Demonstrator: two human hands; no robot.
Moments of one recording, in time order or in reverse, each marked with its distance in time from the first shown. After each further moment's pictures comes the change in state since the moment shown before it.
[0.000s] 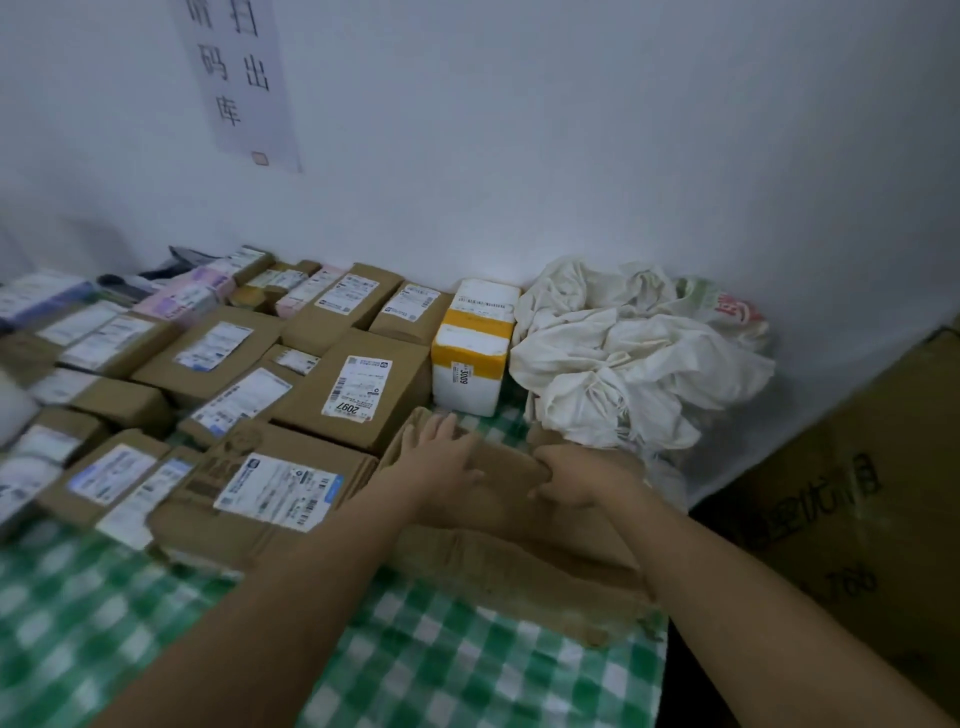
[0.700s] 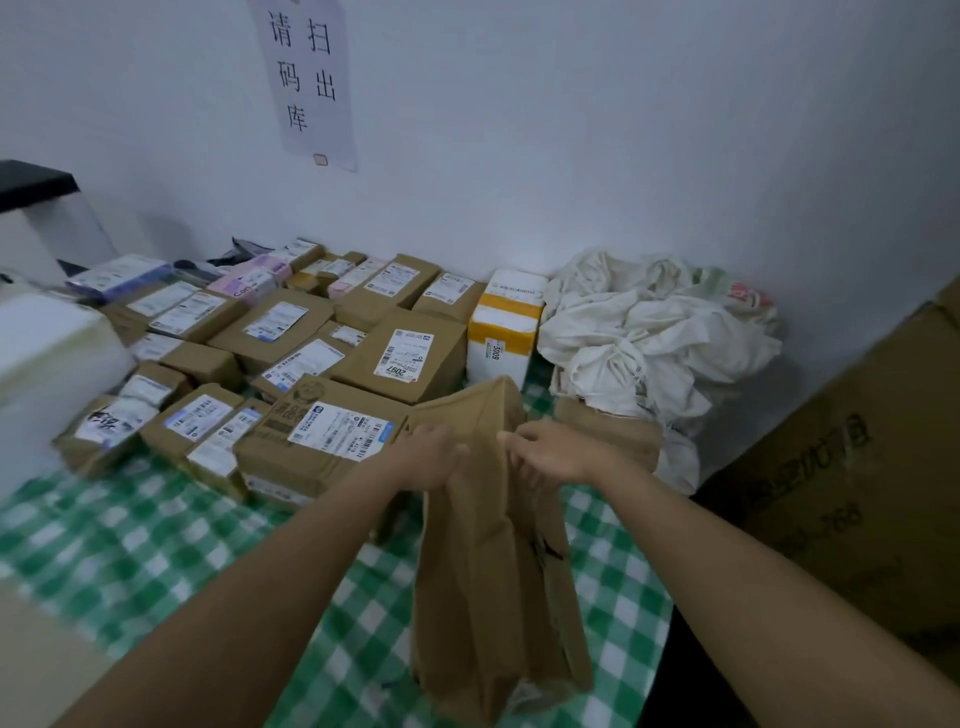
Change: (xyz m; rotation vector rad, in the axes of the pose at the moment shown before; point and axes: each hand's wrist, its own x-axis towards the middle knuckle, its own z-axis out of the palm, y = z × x) left_hand -0.105 -0.026 0.016 -0.315 -0.031 -0.137; right_hand -0.076 -0.078 0.019 0.519 -0.002 -0.078
